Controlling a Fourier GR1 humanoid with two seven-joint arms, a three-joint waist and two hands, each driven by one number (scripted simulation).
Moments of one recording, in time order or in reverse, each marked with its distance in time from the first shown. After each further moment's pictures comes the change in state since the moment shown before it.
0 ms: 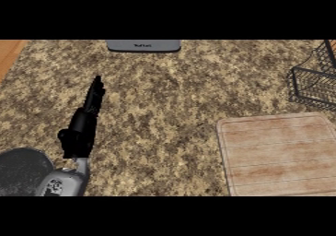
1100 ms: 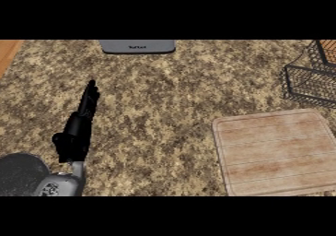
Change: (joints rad) left arm 0.038 -0.002 0.030 -0.001 -0.001 -0.006 -0.019; right arm 0.073 -0.098 -0.473 0.167 -0.289 -0.296 0.028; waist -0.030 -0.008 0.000
